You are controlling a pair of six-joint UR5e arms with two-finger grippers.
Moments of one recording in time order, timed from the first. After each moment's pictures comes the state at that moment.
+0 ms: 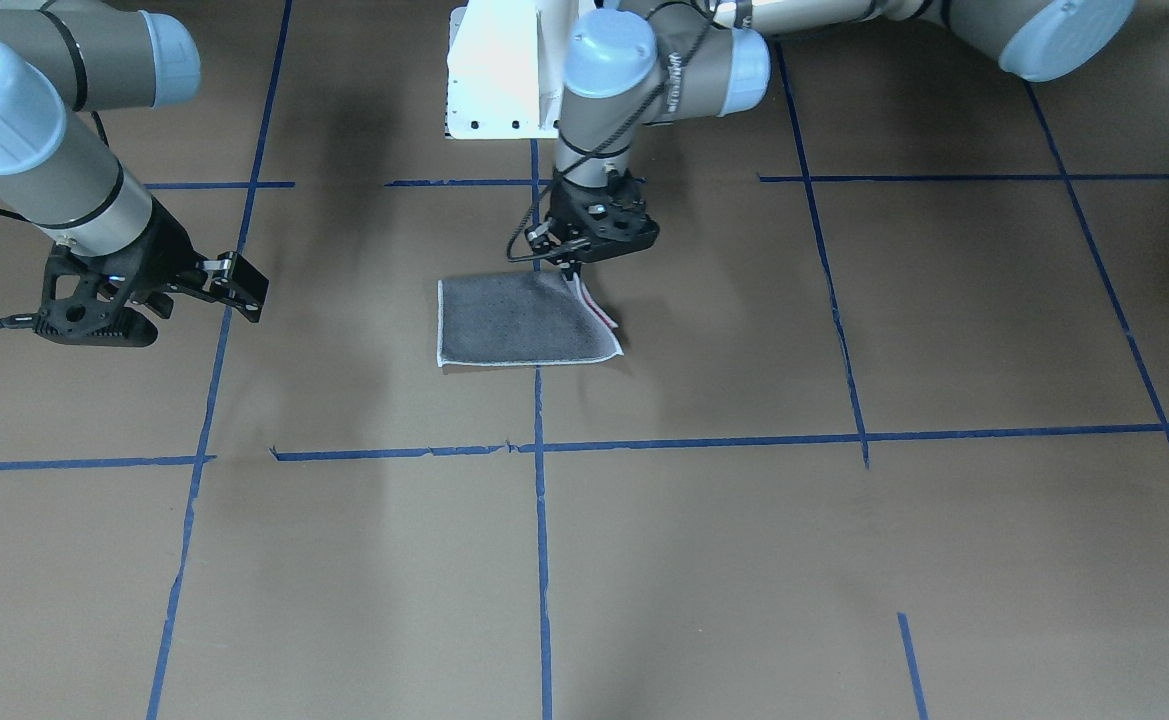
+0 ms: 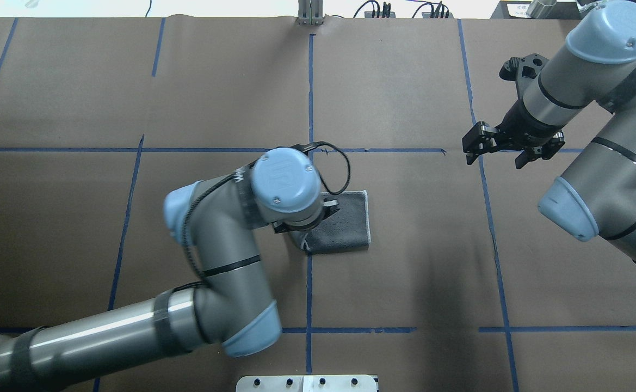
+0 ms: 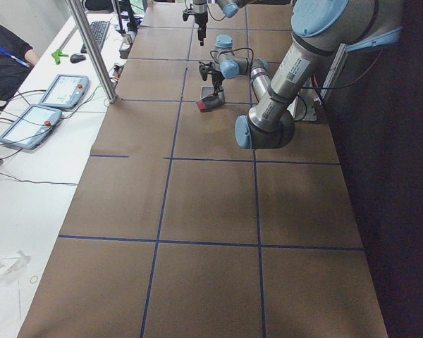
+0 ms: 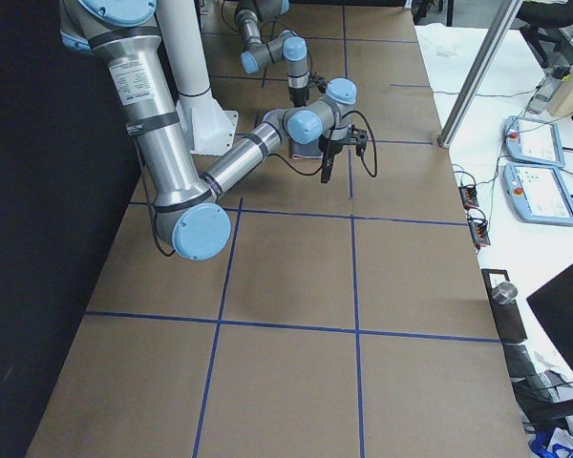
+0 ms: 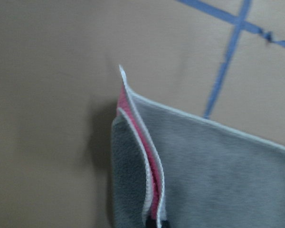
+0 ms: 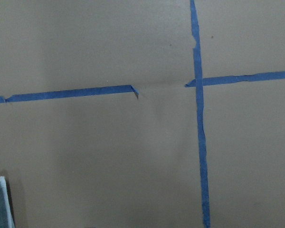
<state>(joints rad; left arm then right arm) -0.42 -2.47 -1.48 -1.63 -1.74 -1.65 0.91 -1.24 1.89 -1.69 2.21 0.91</state>
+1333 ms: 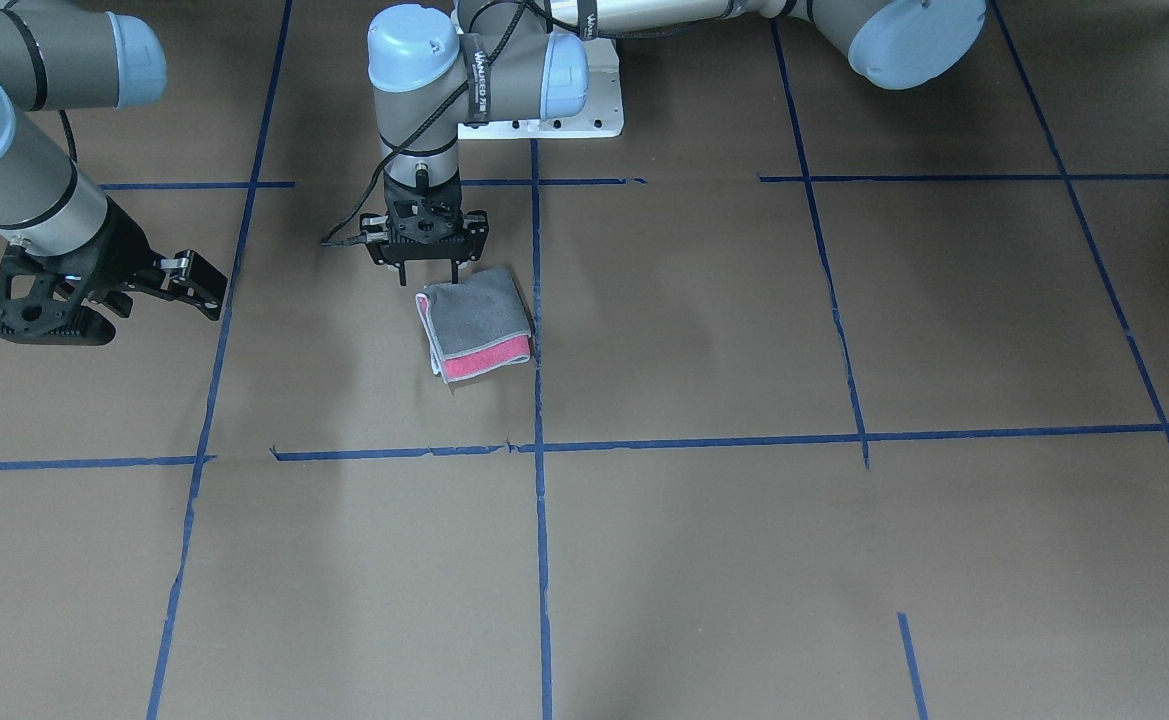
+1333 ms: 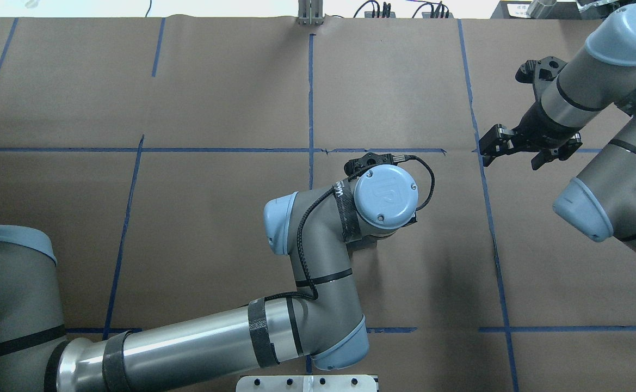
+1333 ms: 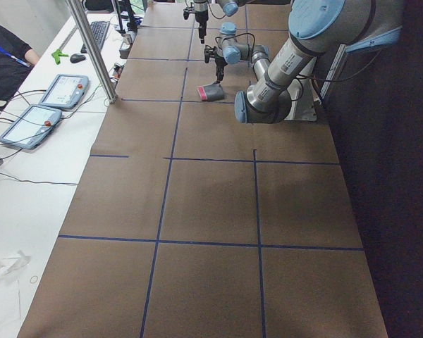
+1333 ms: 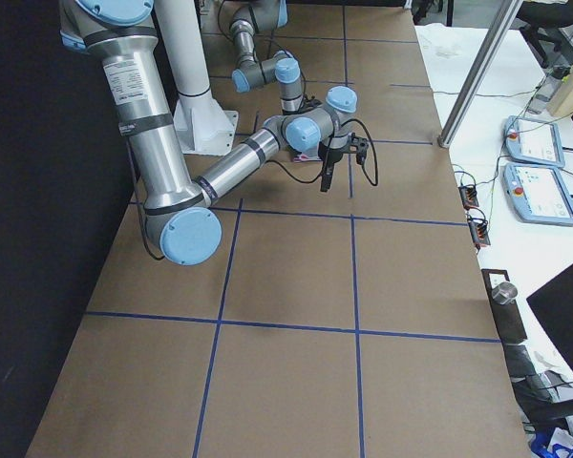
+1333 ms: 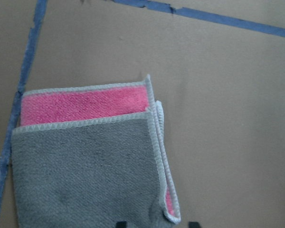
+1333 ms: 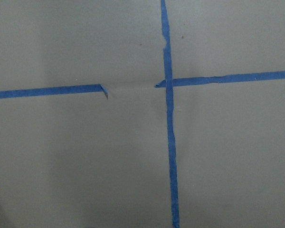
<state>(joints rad) -0.37 -2.65 -1.29 -1.70 -1.72 -1.43 0.93 -1.28 1.89 -1.68 2.21 0.87</state>
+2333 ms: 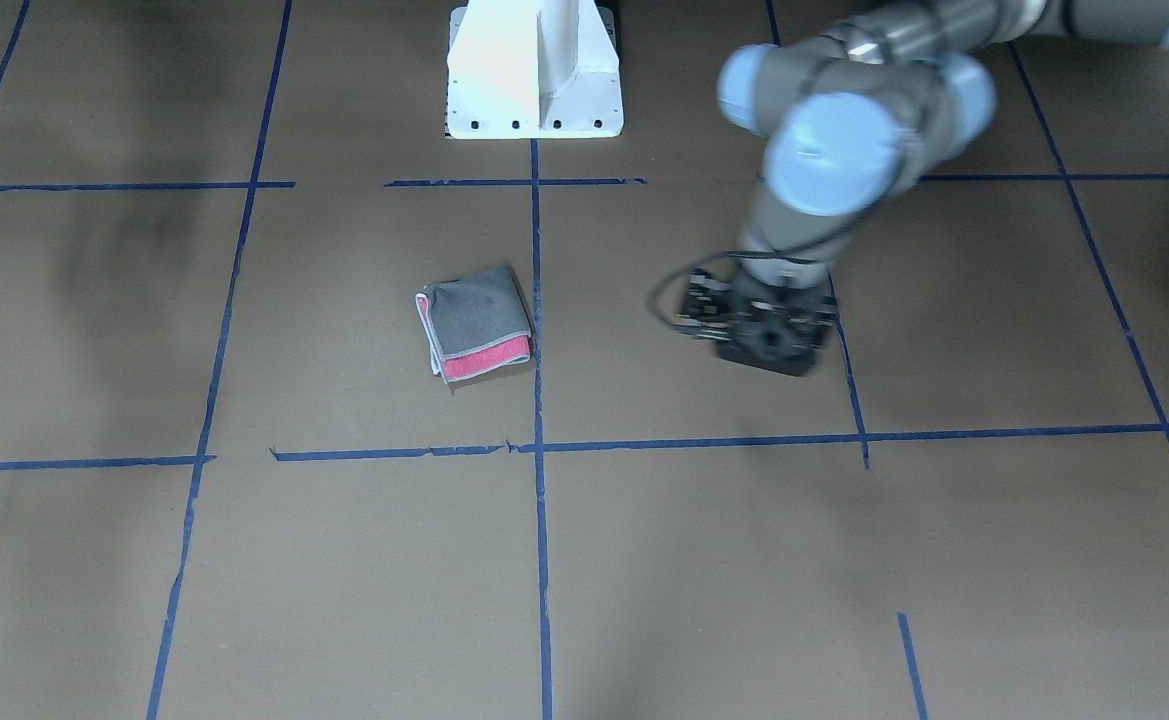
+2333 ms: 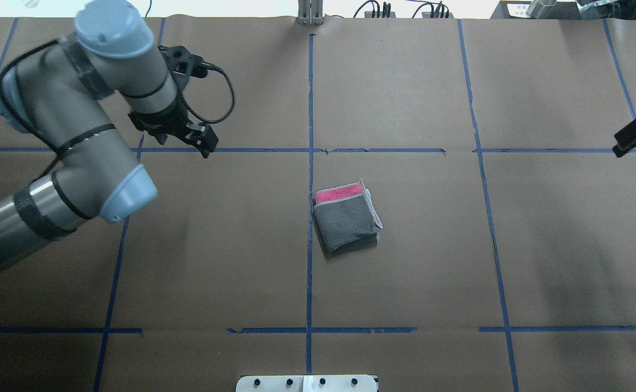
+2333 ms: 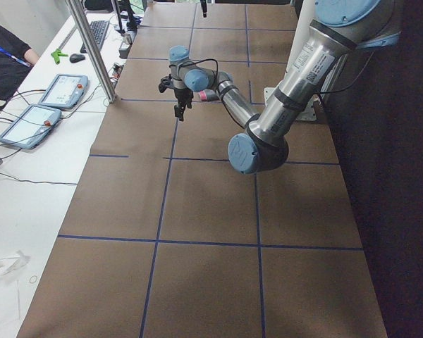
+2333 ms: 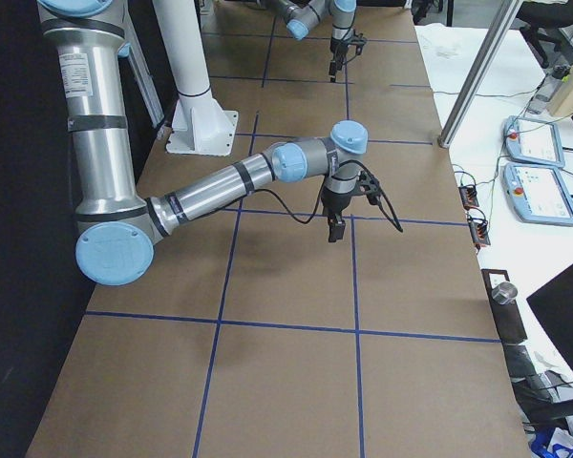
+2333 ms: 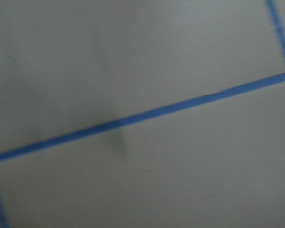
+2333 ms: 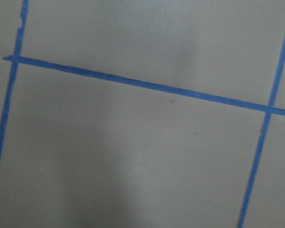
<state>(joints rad) -0.88 -2.13 -1.68 -1.48 -2.13 -0.50 1.28 -1.54 1.94 -1.78 2.23 0.14</state>
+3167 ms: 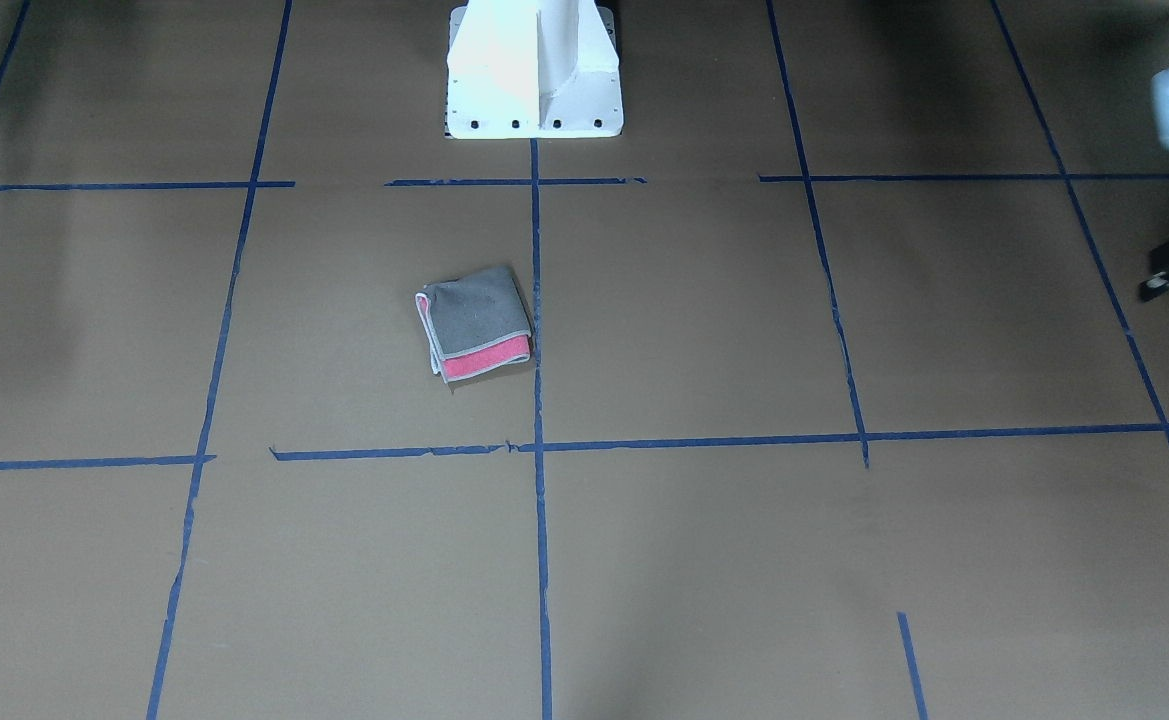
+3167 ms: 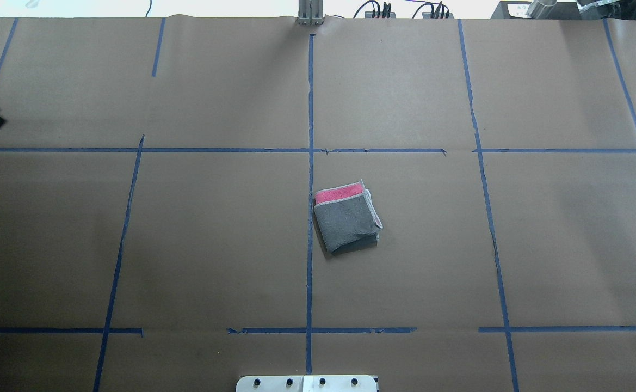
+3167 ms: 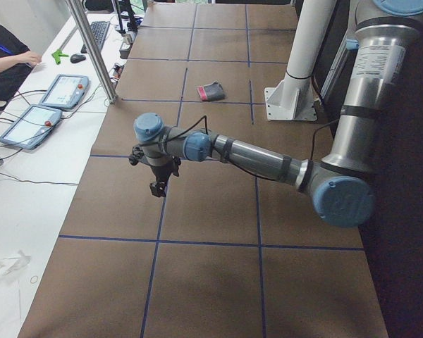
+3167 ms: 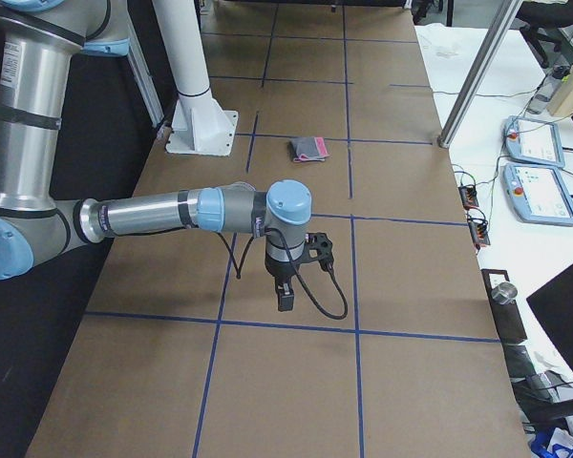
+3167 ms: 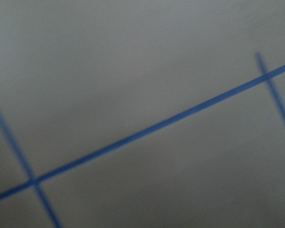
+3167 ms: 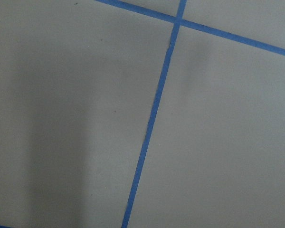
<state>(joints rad) -1.42 -1.65 -1.68 -1.49 -2.39 0.13 1.53 -1.81 1.98 -1.78 2.23 -0.21</state>
